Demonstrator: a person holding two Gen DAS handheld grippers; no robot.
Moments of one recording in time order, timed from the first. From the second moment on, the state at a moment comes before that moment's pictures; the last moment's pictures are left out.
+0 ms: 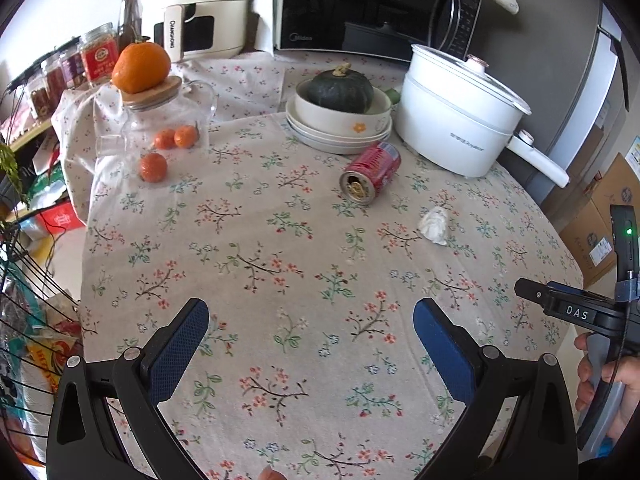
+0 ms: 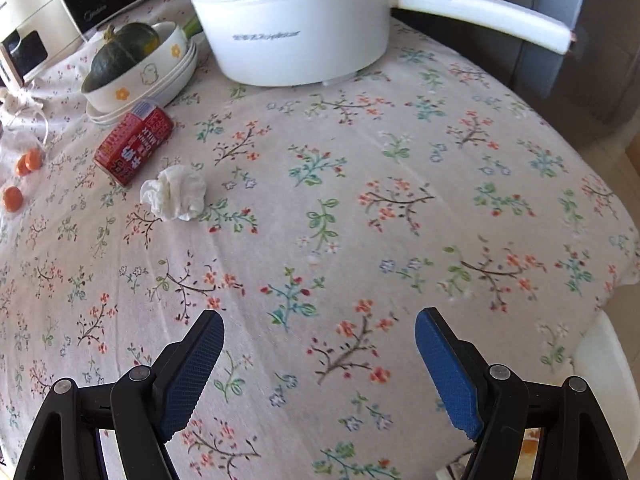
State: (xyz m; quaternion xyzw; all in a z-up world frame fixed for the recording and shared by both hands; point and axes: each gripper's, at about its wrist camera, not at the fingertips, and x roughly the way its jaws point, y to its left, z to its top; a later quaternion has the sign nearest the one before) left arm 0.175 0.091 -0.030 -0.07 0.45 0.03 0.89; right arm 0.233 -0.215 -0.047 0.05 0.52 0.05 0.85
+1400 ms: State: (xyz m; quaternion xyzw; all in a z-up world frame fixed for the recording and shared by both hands) left arm 0.345 0.042 -0.065 0.08 0.49 -0.05 0.87; right arm 0.266 -0.216 -0.039 0.02 0.47 0.16 0.87
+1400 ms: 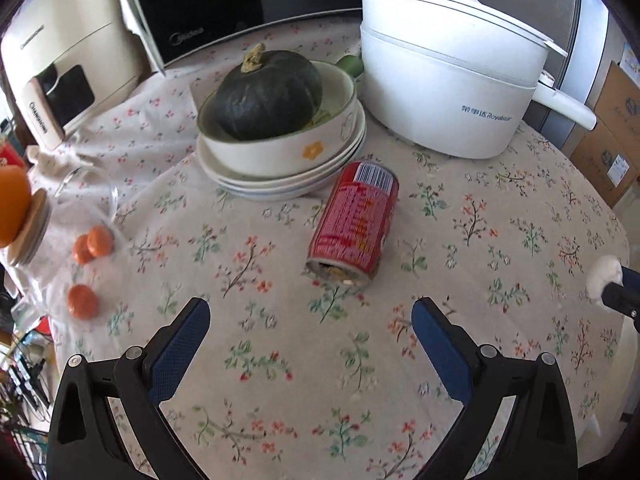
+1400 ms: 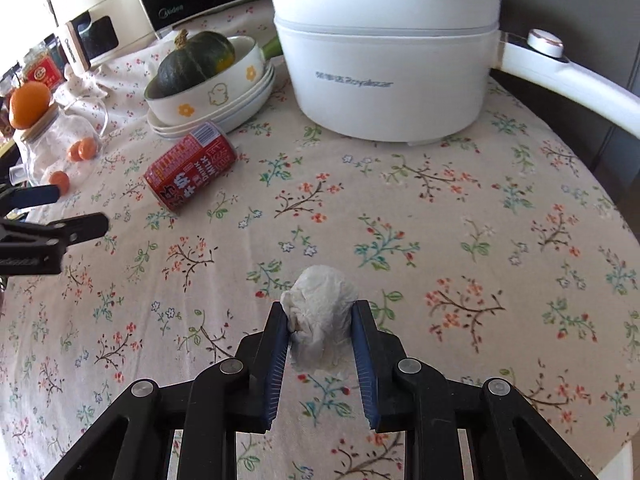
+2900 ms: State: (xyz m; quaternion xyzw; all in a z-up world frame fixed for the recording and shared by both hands) left arm 0.205 0.024 -0.051 0.04 0.45 -0.07 0.89; right arm 0.190 -0.275 -0.026 0.04 0.51 0.11 0.85
